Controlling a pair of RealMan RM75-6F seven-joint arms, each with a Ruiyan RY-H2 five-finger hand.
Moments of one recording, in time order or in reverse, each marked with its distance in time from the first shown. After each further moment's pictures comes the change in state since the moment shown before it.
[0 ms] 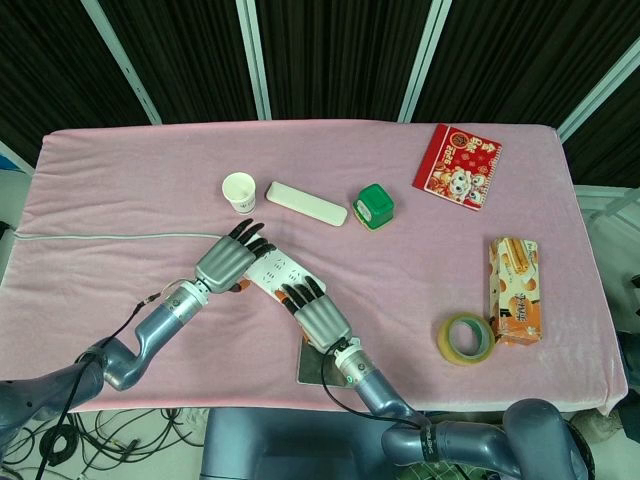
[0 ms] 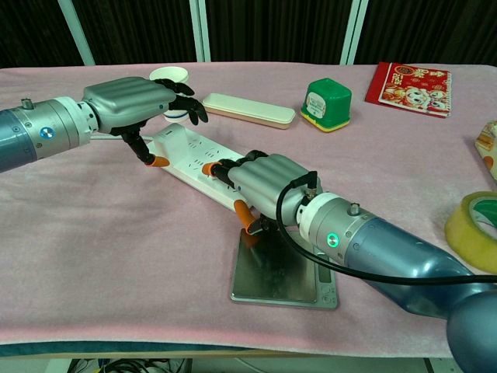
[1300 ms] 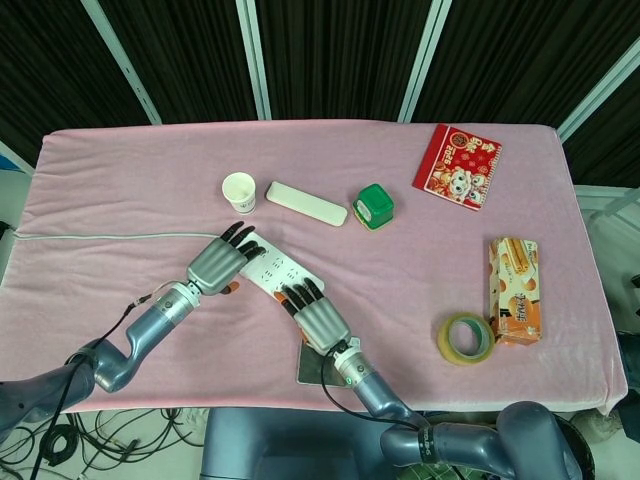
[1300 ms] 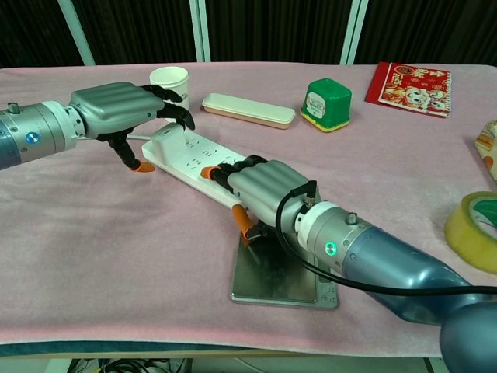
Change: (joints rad) left arm 0.013 0.024 0.028 -0.005 0.000 -0.011 0.035; right arm -0.006 -0.034 -0.030 0.068 0.010 -0.033 0.049
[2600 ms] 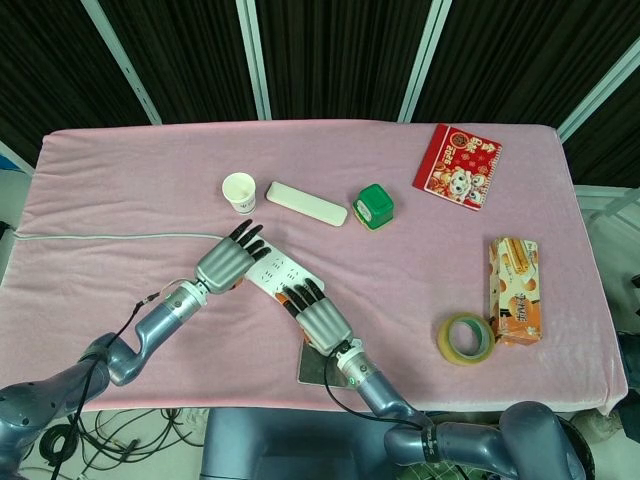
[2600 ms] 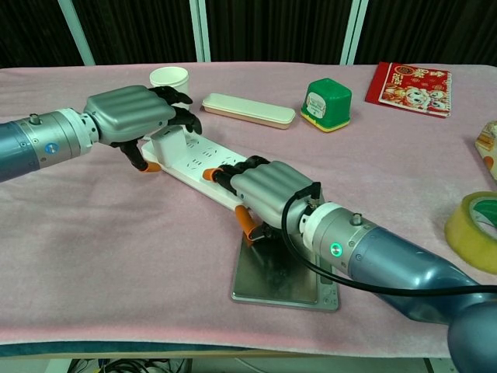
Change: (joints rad) left arm -0.022 -0.116 0.032 0.214 0.070 0.051 -0.006; right arm -0.008 0.016 -0.006 0.003 -0.011 -0.003 0.003
